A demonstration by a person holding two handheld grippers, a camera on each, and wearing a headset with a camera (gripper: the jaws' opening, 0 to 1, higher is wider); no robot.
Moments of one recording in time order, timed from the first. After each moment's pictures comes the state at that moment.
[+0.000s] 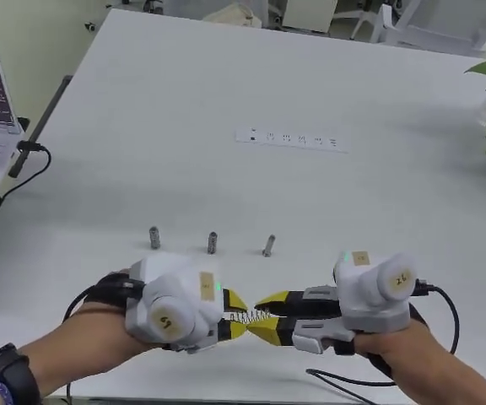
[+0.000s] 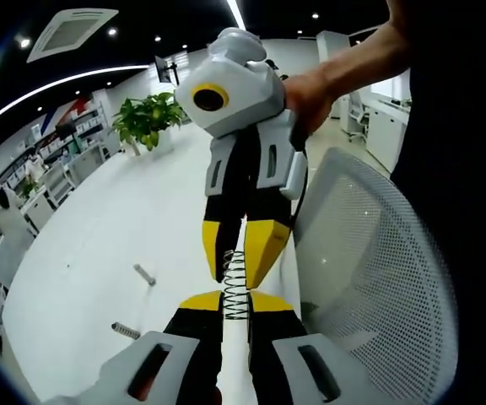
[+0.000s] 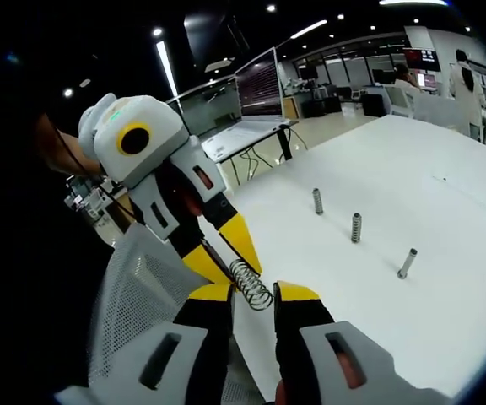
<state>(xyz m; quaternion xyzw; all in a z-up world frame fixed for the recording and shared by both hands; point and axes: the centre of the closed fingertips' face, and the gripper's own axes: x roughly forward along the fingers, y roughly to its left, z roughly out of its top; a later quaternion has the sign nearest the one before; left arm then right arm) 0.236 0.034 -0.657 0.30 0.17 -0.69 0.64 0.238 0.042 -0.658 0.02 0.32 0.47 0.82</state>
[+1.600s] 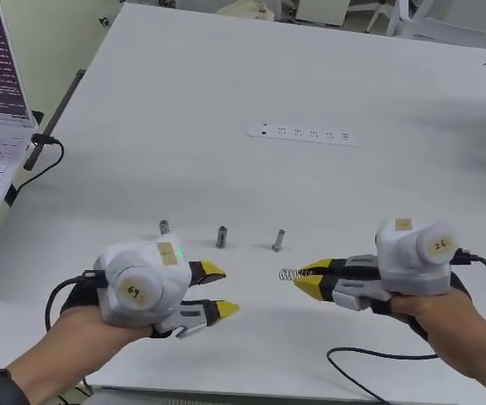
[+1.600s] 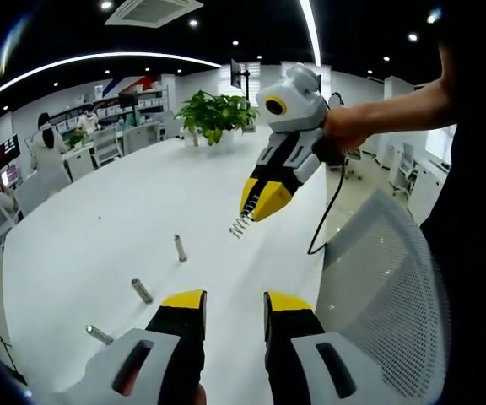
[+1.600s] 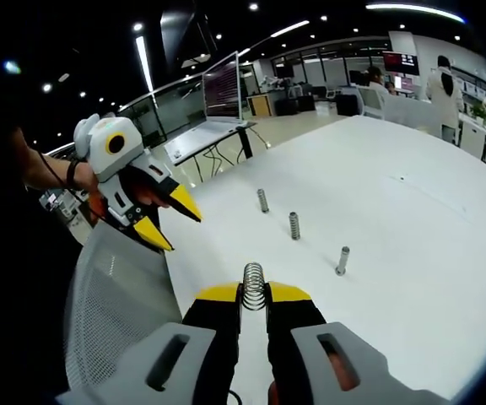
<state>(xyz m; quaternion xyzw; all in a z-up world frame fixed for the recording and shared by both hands) 0.276 0.070 -0.652 0.18 0.22 -0.59 0.76 0.282 -0.028 -0.658 -0.01 0.34 0.40 0.85</state>
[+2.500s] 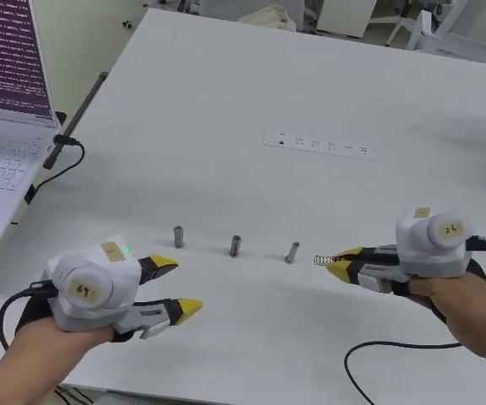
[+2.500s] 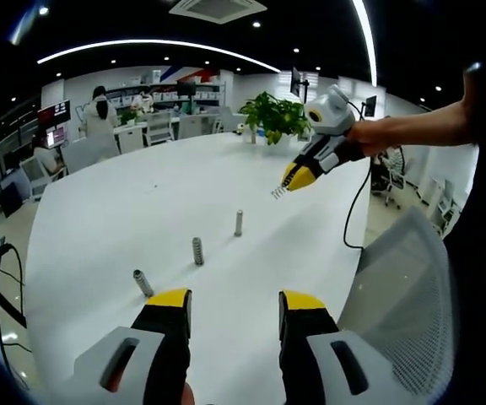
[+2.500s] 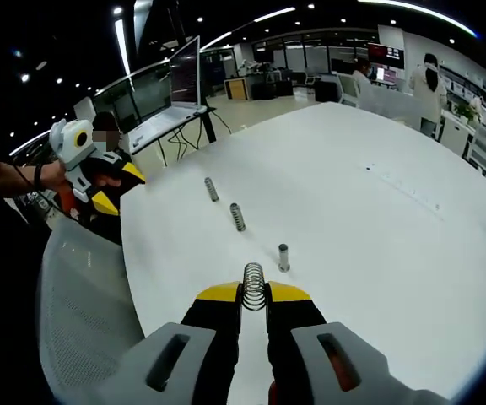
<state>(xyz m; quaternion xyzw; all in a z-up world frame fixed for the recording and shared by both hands) 0.314 0.141 -0.662 0.12 0.25 -0.49 0.83 0.334 -0.073 -0.676 -0.05 0.37 0.34 0.86</state>
